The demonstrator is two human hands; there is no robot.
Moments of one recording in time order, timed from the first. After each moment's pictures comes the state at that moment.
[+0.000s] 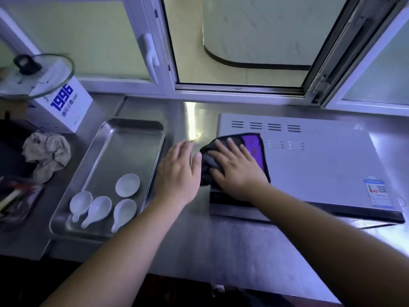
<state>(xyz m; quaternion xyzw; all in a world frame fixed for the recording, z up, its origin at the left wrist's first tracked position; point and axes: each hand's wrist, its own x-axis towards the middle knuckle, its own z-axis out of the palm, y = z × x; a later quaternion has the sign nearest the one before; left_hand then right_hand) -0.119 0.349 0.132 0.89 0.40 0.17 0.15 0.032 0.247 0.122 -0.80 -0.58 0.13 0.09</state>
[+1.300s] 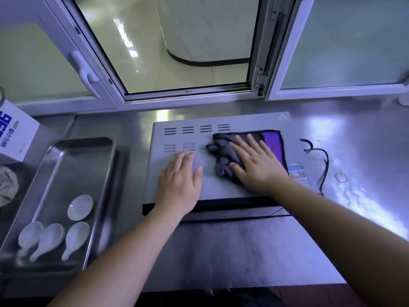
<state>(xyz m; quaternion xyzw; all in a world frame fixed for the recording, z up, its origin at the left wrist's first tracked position) 0.004 0.243 0.115 0.93 0.34 0.07 0.15 0.195 0.093 0.115 -0.87 -0.48 0.11 0.07</state>
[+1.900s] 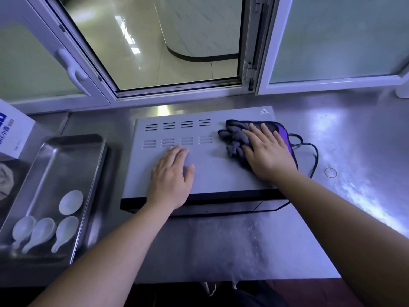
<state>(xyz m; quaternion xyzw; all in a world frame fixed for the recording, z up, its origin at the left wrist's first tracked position) 0.029 0.217 0.104 0.93 0.33 0.07 0.12 0.253 0.046 0.110 -0.91 -0.39 0.11 0.12</state>
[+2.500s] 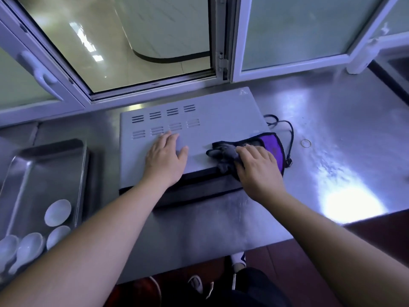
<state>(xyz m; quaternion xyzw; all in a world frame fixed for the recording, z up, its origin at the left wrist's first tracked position) 0.031 0.231 0.112 0.94 0.30 0.02 0.17 0.129 -0.012 0.098 -0.92 -0.34 -0.04 0.20</state>
